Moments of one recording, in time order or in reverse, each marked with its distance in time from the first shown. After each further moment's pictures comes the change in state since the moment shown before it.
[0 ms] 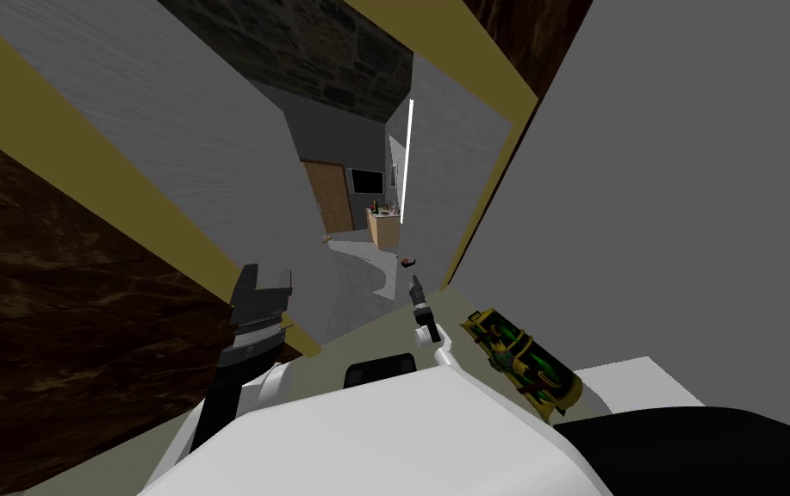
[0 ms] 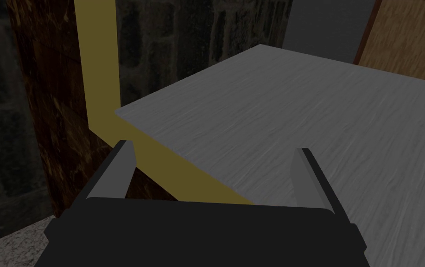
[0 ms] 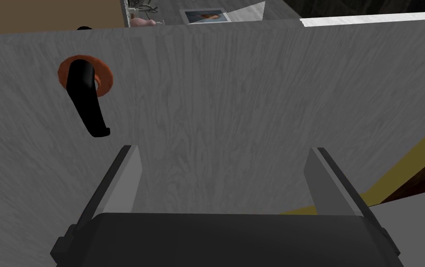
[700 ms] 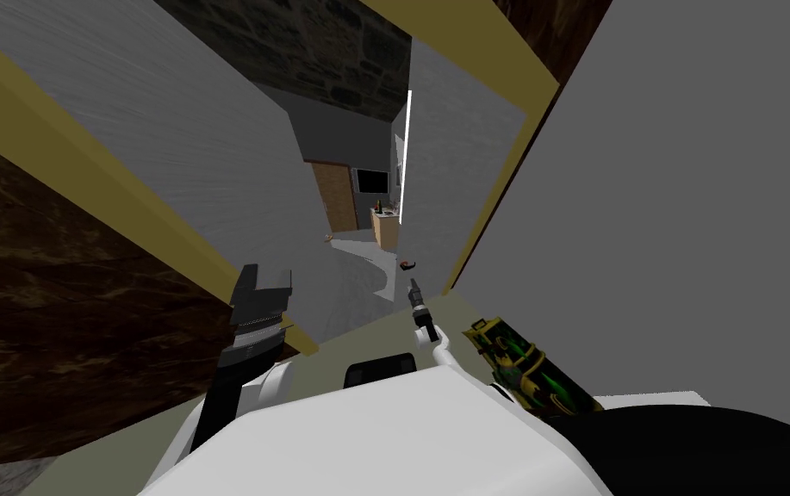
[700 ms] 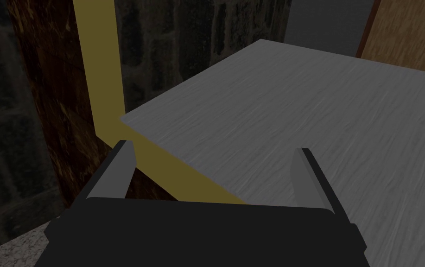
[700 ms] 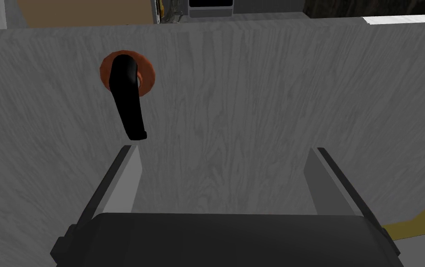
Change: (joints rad) arm -0.069 -0.003 0.007 0.172 -0.005 -0.023 -0.011
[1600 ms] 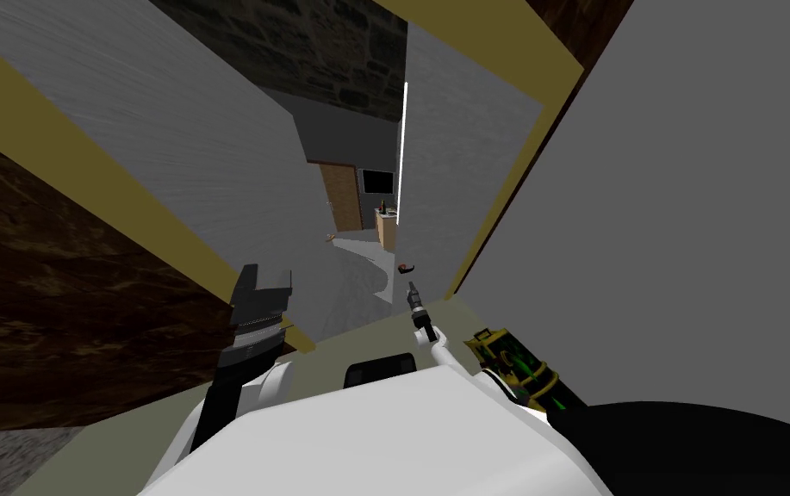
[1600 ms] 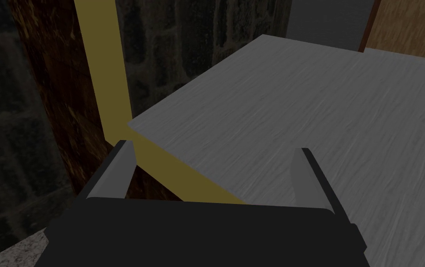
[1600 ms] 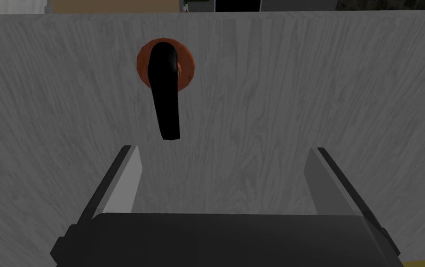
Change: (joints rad) arm -0.080 0.000 0.006 0.190 -0.006 -0.030 -0.011
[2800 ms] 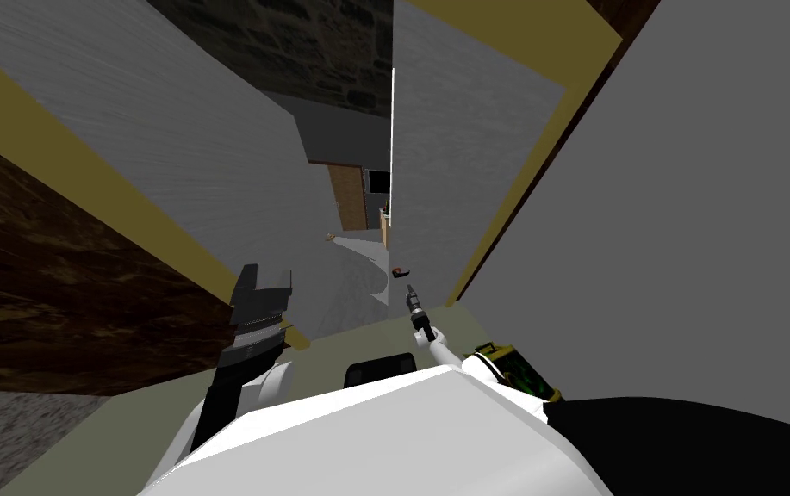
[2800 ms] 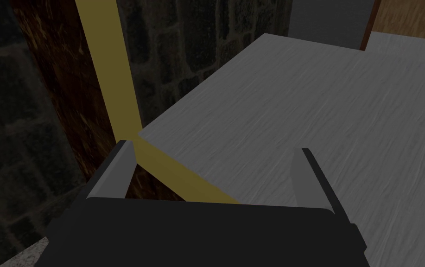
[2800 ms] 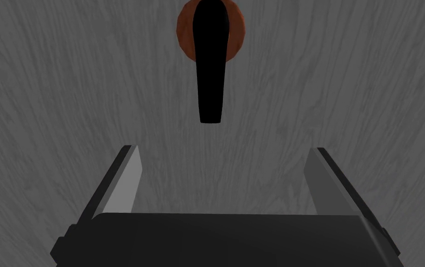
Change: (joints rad) arm -0.110 0.004 0.005 0.245 -0.008 -0.045 -0.014
